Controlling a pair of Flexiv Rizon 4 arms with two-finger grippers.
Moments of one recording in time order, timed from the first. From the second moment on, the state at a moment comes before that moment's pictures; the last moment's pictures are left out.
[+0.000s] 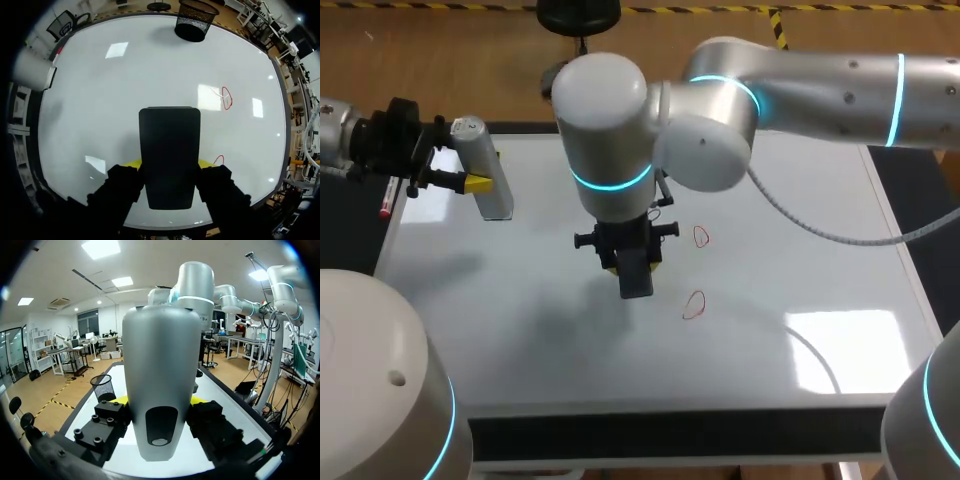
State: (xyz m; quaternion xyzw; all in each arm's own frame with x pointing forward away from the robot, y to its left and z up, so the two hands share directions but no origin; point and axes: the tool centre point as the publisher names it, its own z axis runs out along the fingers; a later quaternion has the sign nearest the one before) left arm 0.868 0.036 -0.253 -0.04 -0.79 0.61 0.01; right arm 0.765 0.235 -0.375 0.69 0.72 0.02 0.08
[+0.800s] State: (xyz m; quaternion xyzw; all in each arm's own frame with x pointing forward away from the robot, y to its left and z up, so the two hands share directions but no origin) left arm 0.868 0.036 -0.253 -0.04 -0.79 0.61 0.01; right arm 0.757 0.231 -0.369 0.69 0.72 0.05 0.07
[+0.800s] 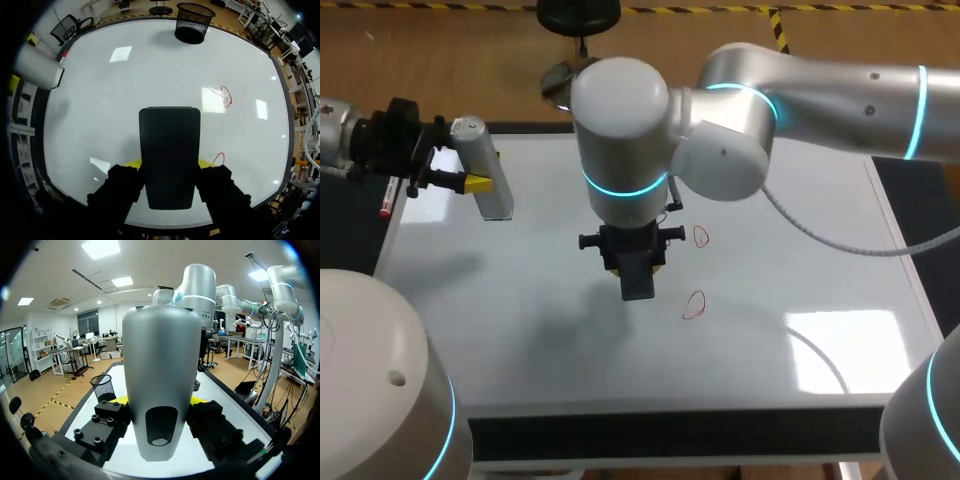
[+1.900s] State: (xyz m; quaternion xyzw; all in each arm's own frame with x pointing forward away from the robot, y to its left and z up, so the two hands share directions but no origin) left arm 0.868 0.036 -0.253 -0.04 -0.79 0.61 0.01; right arm 0.678 0.112 -0.357 0.75 0.66 0.04 0.05
